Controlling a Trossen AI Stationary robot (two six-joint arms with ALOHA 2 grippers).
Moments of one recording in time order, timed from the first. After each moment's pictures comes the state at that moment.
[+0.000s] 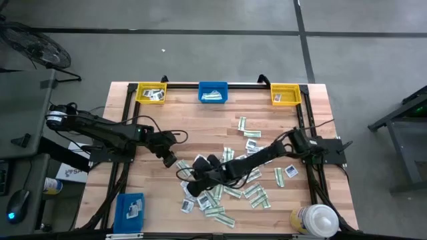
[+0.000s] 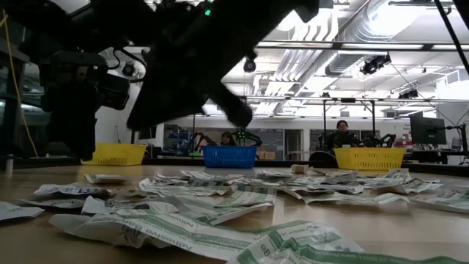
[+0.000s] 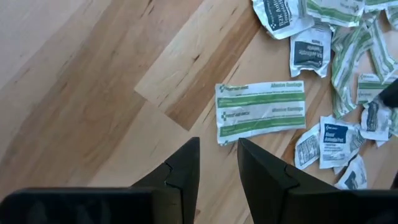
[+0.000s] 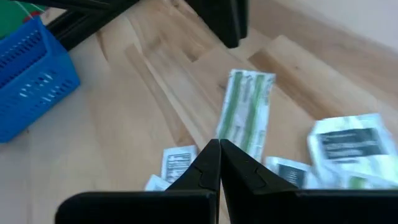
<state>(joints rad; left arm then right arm) -0.06 1.13 0.44 -0.30 0.18 -0.84 0.33 2.24 1.62 -0.11 0.43 0.86</state>
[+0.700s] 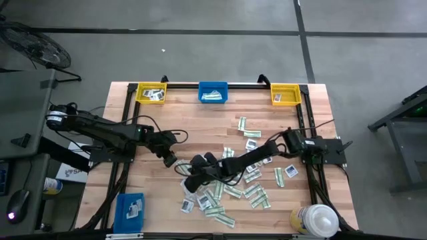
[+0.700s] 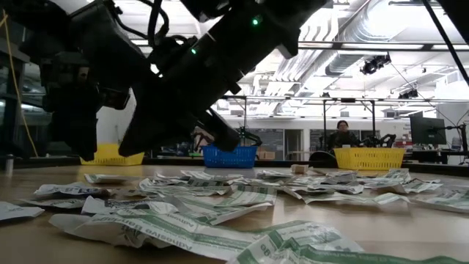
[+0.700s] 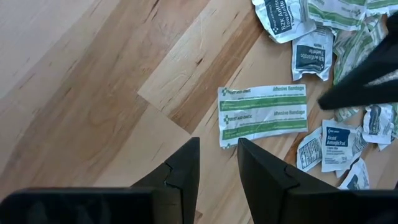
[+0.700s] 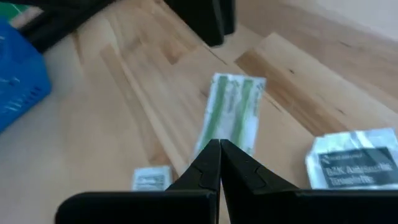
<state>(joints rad) -0.06 1.13 0.44 -0.29 0.17 -0.84 0.29 2.31 1.62 -0.03 0.40 0.83</state>
